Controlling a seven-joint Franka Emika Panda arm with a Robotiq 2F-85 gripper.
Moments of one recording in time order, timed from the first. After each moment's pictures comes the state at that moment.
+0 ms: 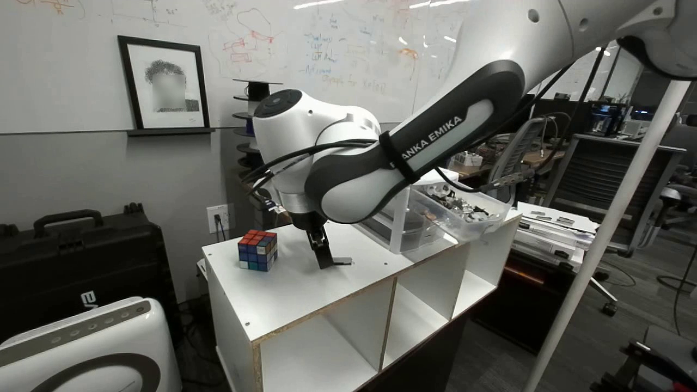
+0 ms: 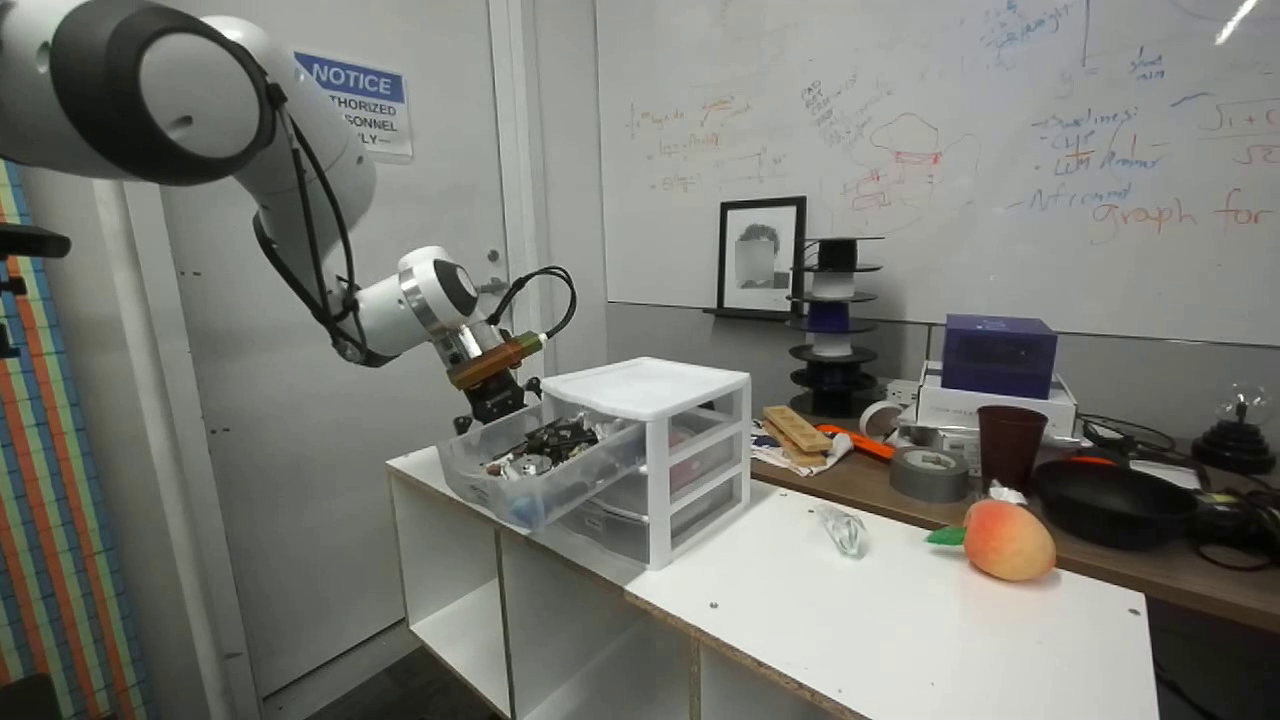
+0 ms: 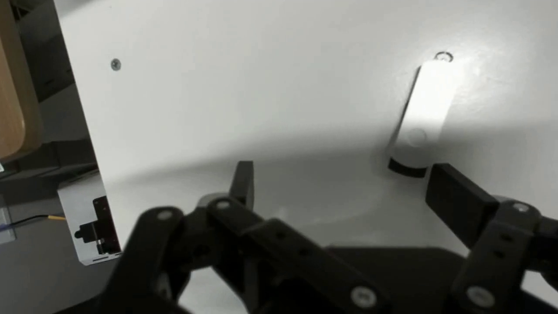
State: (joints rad) arm 0.30 0.91 0.18 -1.34 -0.75 2.16 -0.38
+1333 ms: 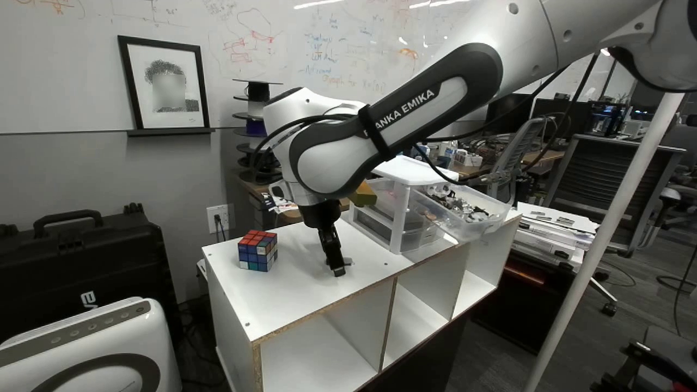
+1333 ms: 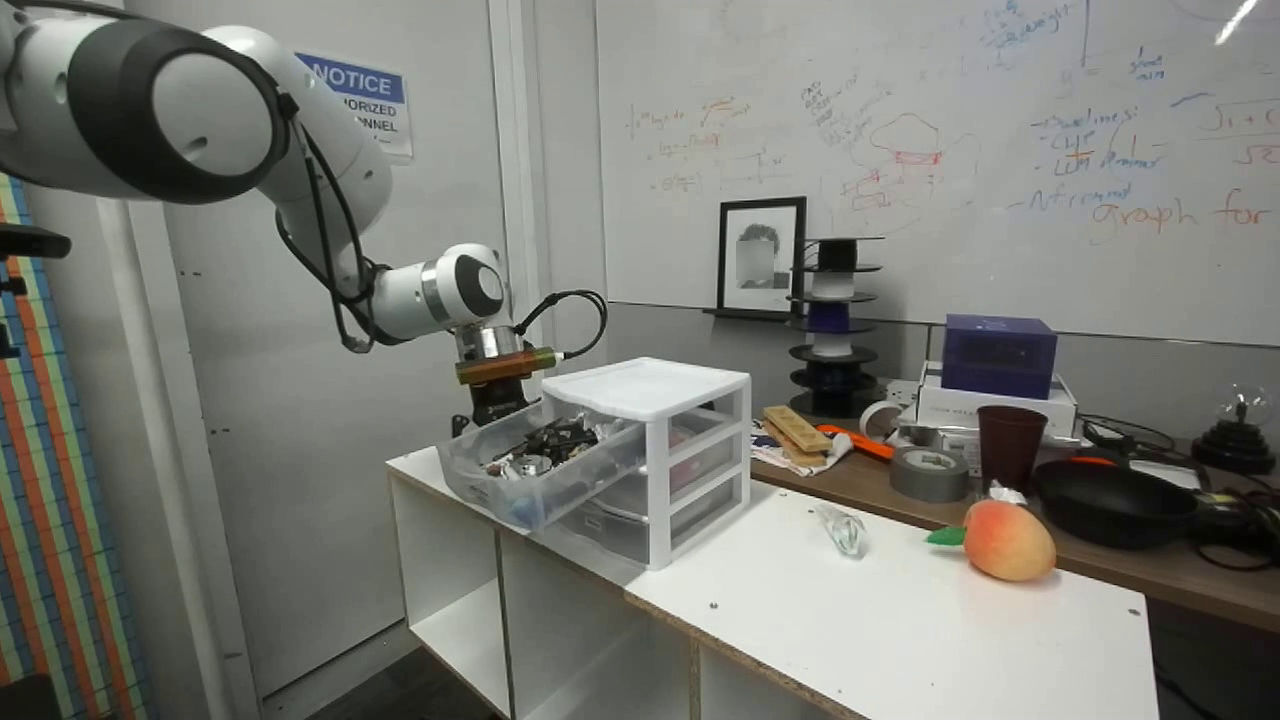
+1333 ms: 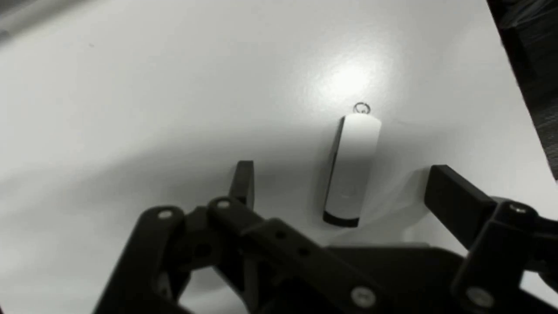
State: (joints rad) arm 0.29 0.95 0.15 -1.24 -0.45 1.96 -0.51
